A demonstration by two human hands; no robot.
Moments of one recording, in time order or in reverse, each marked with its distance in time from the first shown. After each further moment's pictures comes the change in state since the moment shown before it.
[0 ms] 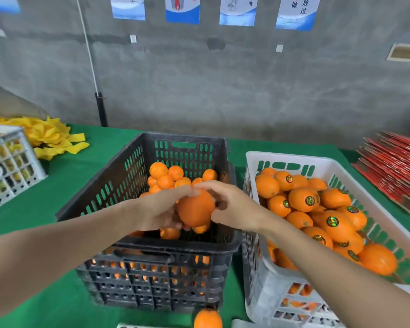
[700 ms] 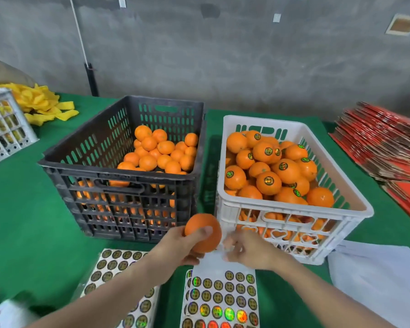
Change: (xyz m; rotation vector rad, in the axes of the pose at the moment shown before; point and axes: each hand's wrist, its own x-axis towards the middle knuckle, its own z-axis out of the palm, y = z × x) left_hand -0.066 -0.137 0.164 -0.129 0.139 0.006; right_hand -0.188 0.100 0.060 -0.093 -0.173 0.349
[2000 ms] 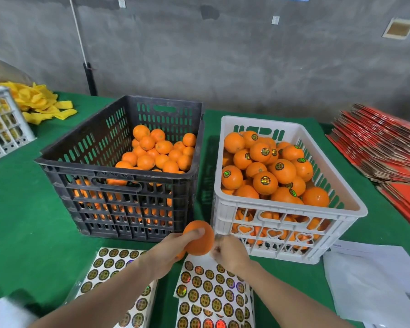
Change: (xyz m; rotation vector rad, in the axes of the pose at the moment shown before) left_hand 0.044 -0.035 -0.009 -0.089 -0.056 -0.116; right_hand 0.048 0.032 0.060 -0.249 0.238 0.069
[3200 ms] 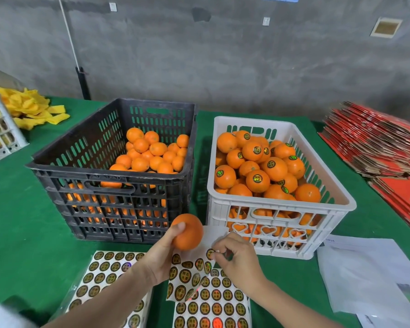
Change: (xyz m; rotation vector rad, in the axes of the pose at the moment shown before) left_hand 0.000 -0.012 0.000 -0.333 -0.151 0.003; right_hand -0.066 -0.020 -0.030 0.404 0.436 -0.211
